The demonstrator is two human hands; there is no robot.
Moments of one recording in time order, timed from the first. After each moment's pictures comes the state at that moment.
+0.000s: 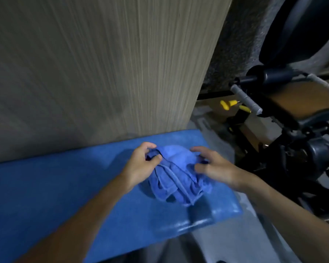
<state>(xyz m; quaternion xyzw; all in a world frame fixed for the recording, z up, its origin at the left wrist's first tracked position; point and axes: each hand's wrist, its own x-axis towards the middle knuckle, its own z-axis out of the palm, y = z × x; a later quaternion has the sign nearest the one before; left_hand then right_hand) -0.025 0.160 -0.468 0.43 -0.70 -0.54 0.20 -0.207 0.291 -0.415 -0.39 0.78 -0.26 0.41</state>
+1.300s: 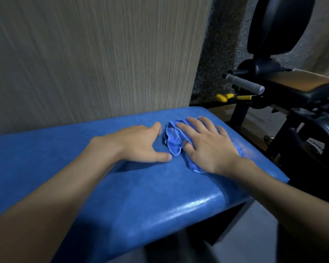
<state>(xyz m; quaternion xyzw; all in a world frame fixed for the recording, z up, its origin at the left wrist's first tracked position) -0.006 0.145 -0.549 0.26 -0.96 -0.07 -0.05 -0.168 0.279 -0.582 -0.57 0.81 -0.06 -0.09</state>
